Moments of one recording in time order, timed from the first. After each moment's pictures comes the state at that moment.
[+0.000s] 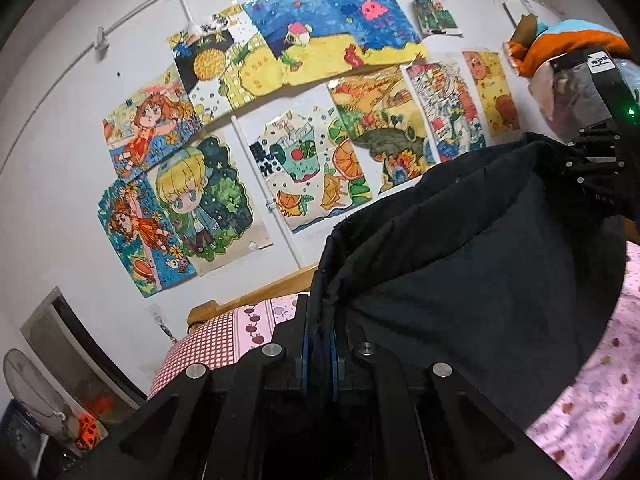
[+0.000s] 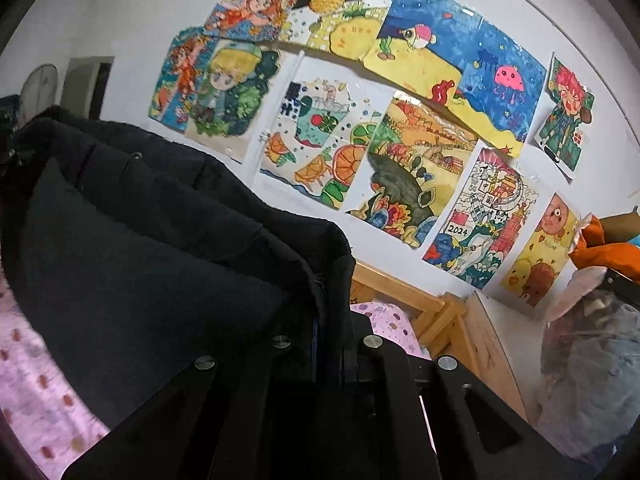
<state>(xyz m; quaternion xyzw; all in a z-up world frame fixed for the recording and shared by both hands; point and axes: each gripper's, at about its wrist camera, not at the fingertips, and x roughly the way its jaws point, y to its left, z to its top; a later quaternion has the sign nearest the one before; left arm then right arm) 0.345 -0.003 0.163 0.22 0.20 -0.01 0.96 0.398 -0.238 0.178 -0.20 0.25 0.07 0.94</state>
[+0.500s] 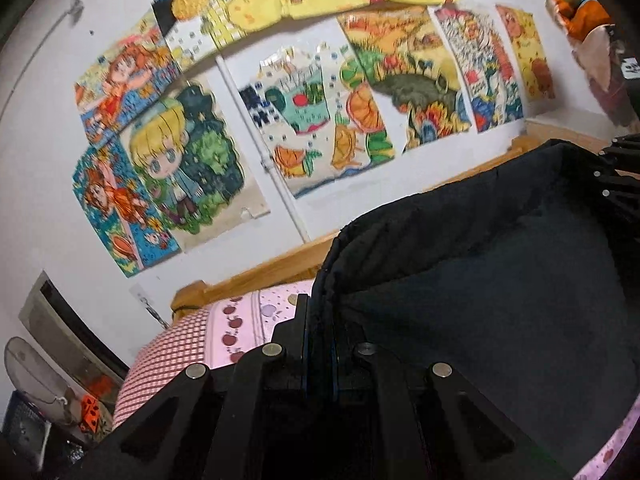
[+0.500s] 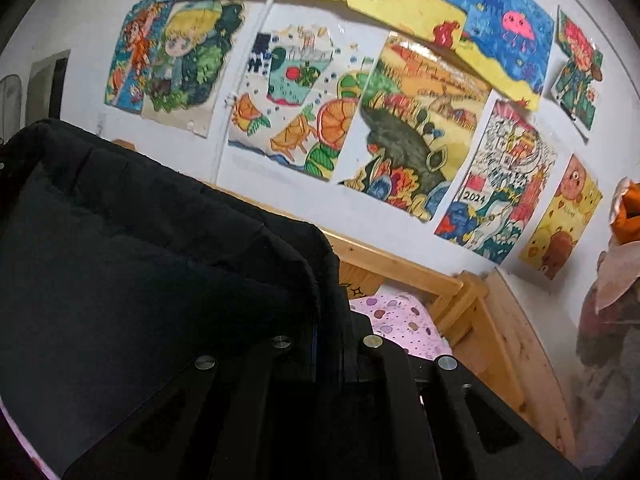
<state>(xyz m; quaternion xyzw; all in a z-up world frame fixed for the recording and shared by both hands) 0.478 -0.006 0.113 0.21 0.27 0.02 0.94 0.511 -0.219 0.103 -0.17 0.30 0.04 0.94</state>
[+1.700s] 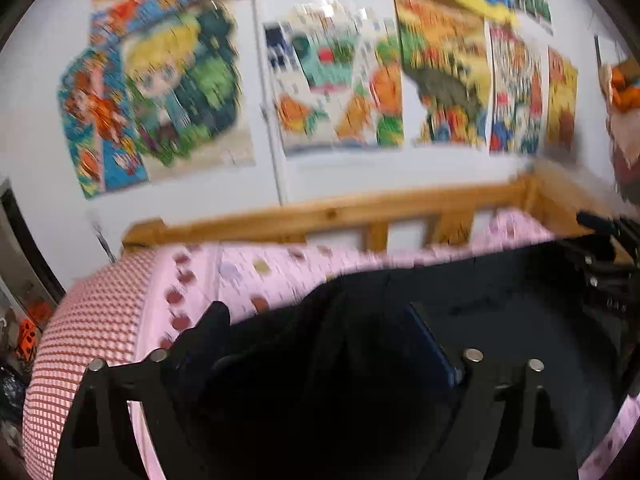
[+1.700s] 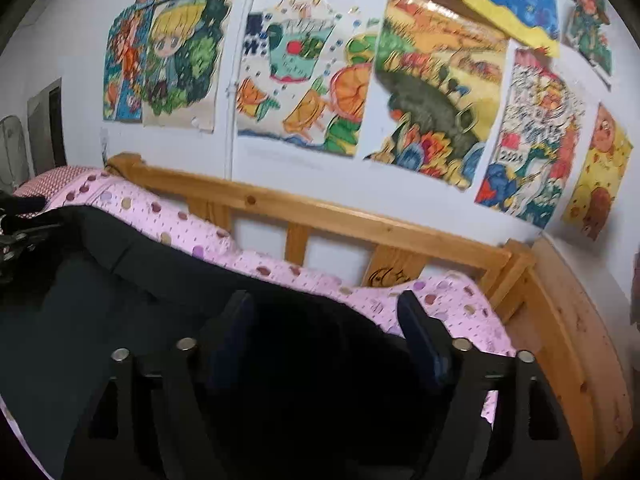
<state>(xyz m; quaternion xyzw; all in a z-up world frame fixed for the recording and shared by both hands) 0.507 0.028 0.095 0.06 0.31 -0.01 0.95 0.540 -0.217 0.067 -0.09 0.32 0.06 0.94</state>
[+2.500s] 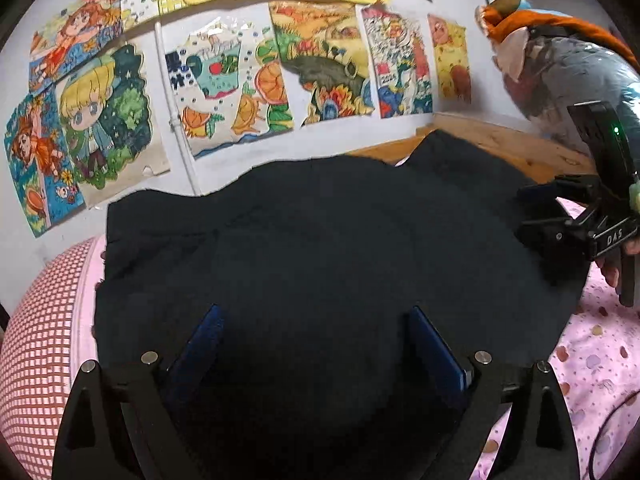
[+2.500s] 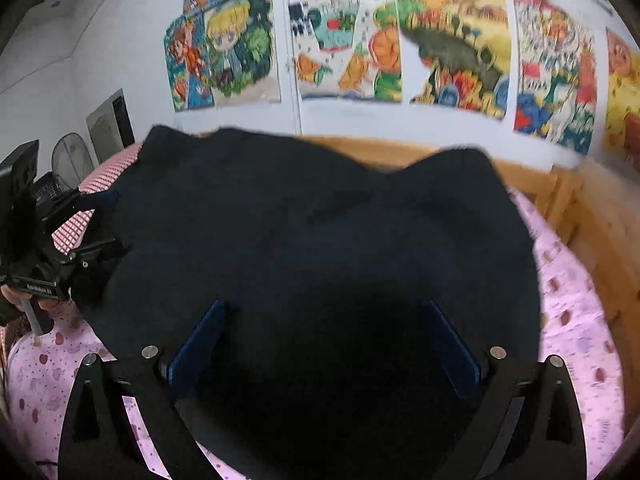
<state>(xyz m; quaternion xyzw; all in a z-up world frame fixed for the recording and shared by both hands) 0.406 -0.009 0.028 0.14 0.30 -0.15 0.93 0.430 -0.275 0.011 -0.01 0.38 0.19 0.91</state>
